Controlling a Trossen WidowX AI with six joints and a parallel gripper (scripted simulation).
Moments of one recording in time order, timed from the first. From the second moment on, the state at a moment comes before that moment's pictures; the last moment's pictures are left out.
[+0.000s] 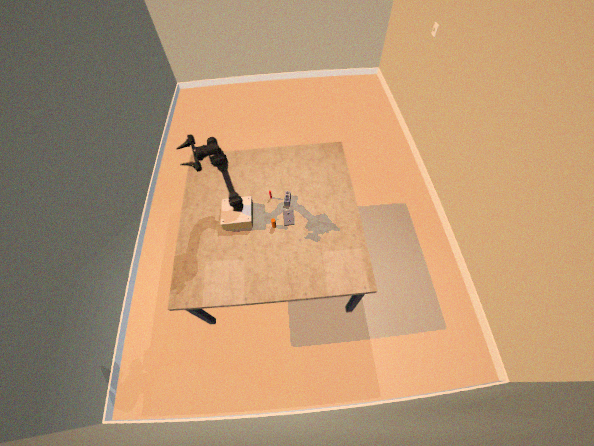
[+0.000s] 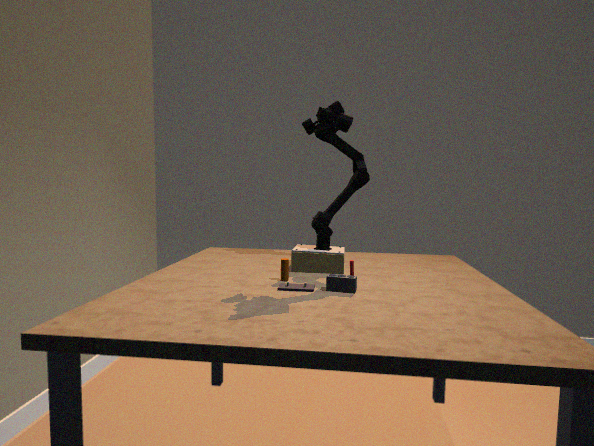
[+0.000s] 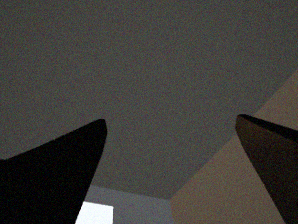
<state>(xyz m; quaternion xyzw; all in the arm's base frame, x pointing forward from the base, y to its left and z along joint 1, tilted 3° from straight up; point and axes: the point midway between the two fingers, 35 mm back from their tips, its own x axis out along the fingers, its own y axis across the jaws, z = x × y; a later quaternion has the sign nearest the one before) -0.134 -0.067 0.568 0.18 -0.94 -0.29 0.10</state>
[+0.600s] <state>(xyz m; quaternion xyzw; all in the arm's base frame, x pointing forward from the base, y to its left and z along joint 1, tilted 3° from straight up) -0.069 -0.147 0.601 0.19 -0.80 -0.48 0.31</state>
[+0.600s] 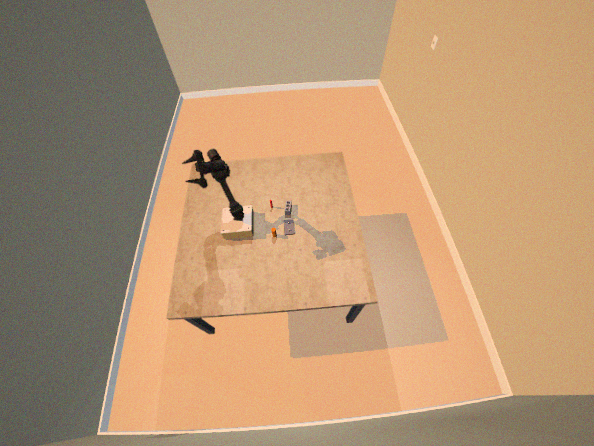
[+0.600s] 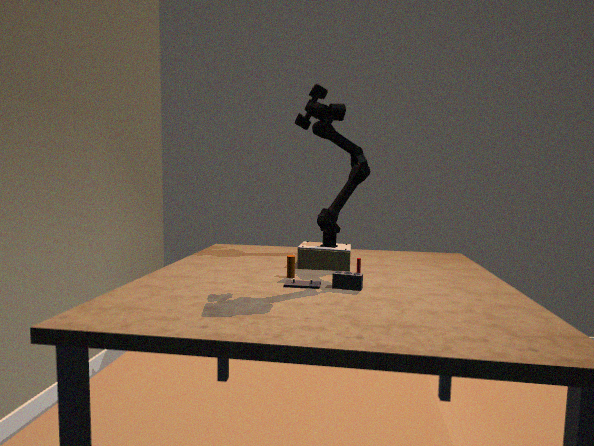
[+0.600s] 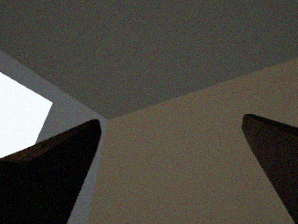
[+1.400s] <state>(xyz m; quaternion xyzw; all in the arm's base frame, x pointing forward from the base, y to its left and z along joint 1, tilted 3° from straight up) 0.268 -0.245 0.515 0.01 -0.17 -0.57 0.81</state>
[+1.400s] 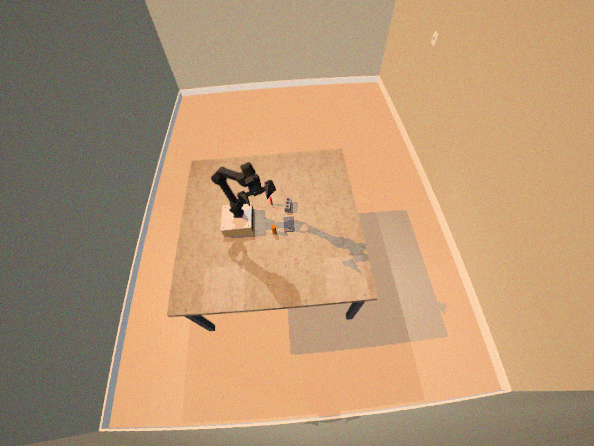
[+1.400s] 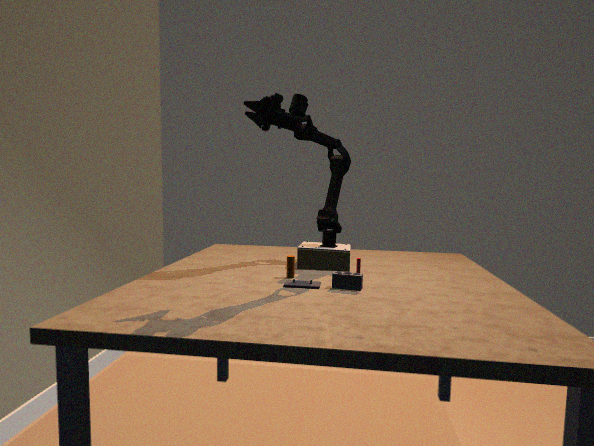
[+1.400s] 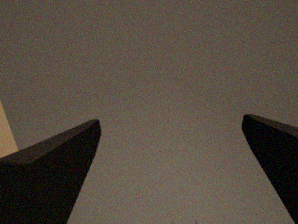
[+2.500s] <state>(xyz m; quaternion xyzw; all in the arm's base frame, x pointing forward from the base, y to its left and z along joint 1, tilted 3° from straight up) 0.400 0.074 0.147 -0.47 0.47 0.29 0.69</state>
